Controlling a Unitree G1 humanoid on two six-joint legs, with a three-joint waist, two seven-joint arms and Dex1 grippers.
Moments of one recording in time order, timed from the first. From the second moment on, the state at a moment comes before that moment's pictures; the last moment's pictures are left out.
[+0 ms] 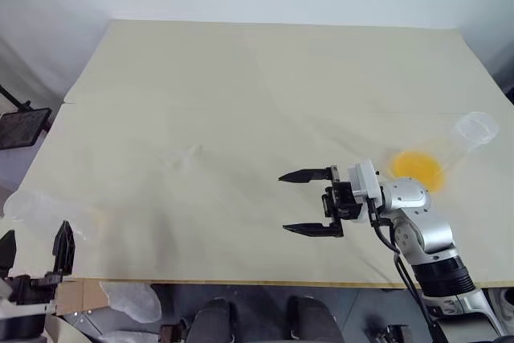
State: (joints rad) left arm 0.53 0.18 0.69 -0.41 -0.60 -0.13 -0.31; right arm -0.37 -0.51 0.11 -0.08 0.53 0.04 1.36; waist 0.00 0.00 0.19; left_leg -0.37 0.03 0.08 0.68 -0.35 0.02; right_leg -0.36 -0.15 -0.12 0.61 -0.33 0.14
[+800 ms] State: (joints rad) left arm 0.36 0.33 0.70 -0.42 -0.63 0.12 -0.22; right arm -0.33 -0.46 0.10 -0.12 0.53 0.04 1.23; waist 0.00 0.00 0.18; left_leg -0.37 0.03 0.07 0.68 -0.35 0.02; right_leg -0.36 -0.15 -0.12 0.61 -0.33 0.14
